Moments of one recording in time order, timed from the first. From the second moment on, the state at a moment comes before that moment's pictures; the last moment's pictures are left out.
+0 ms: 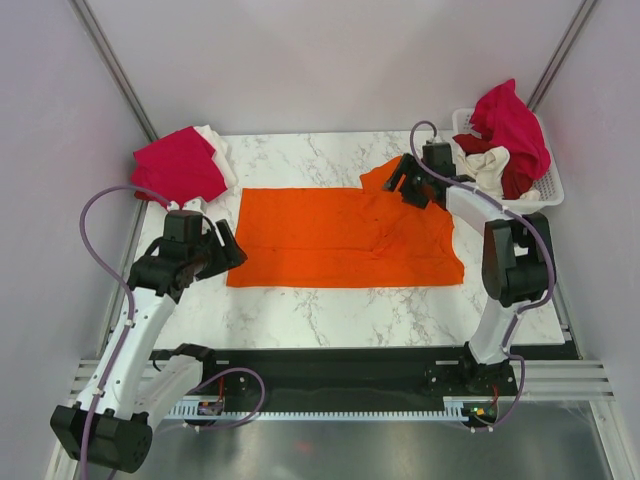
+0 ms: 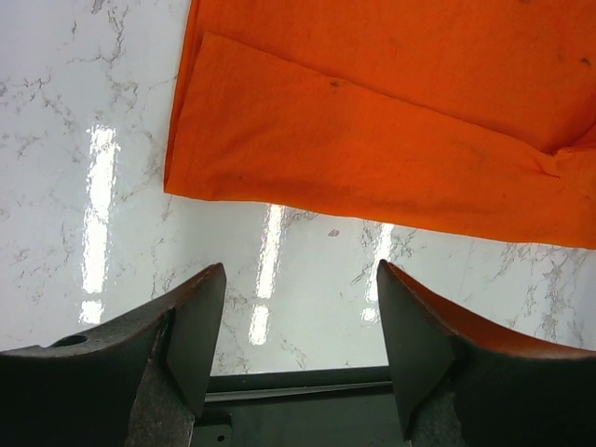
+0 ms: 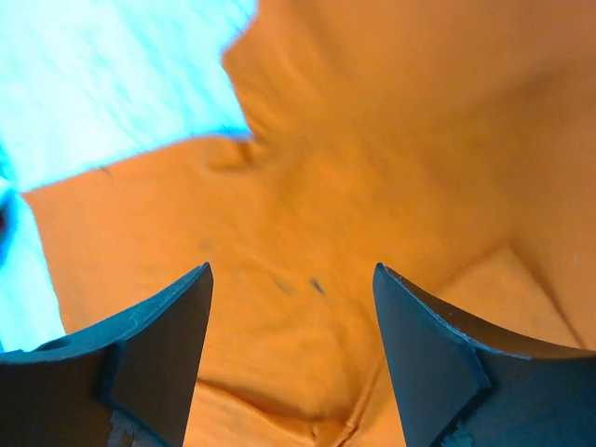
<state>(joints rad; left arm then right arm) -0.19 0.88 0.89 -0.83 0.02 -0.51 0.17 1.85 1.28 -0.19 -0.16 0.66</state>
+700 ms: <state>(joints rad) -0.19 0.88 0.89 -0.83 0.02 -0.51 0.11 2.29 1.96 -0.31 -0.14 0.54</state>
